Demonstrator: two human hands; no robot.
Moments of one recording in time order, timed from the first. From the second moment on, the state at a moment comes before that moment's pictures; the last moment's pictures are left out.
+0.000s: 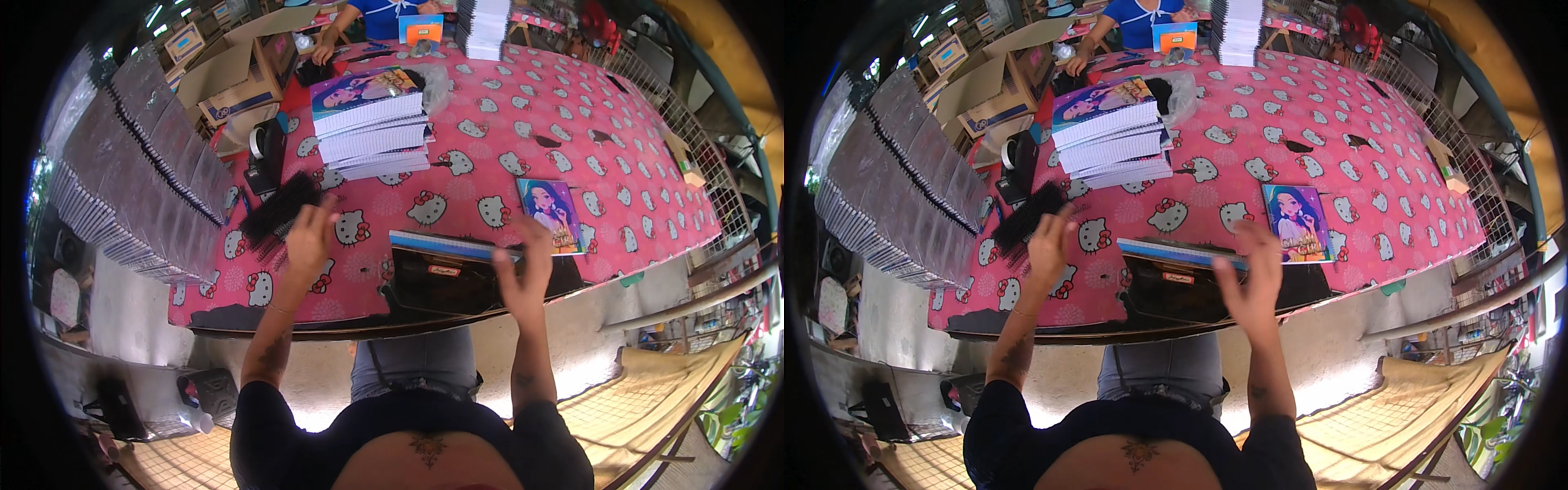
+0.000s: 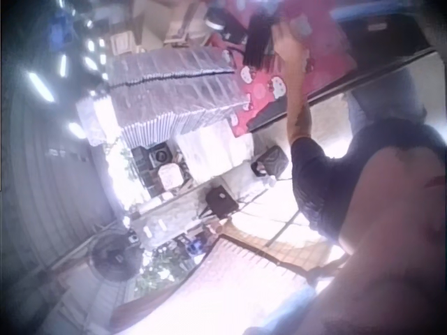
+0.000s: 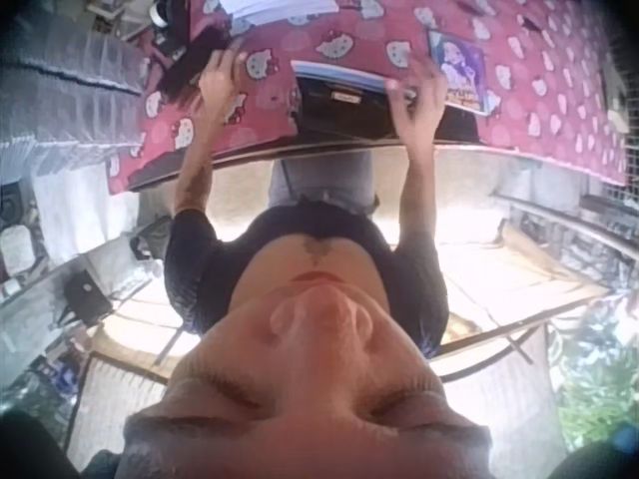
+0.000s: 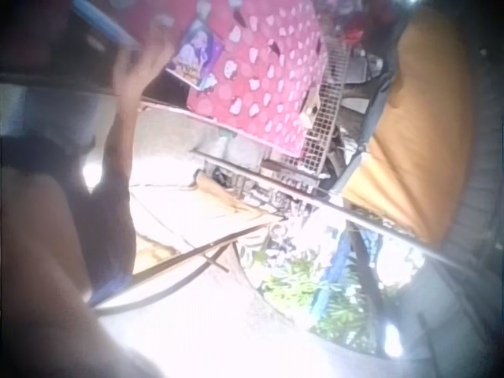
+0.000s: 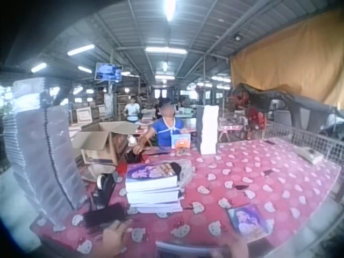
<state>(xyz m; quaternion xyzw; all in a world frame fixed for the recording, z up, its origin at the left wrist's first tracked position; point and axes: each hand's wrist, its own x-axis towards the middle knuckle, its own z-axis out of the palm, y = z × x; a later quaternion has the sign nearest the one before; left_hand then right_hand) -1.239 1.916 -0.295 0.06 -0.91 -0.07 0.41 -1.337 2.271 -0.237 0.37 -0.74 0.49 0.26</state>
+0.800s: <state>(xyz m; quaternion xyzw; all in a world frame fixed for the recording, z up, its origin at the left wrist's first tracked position) -1.228 1.995 -0.241 0.12 -0.93 -0.28 0.21 -1.330 2.171 -0.236 0.46 -0.80 0.33 0.21</state>
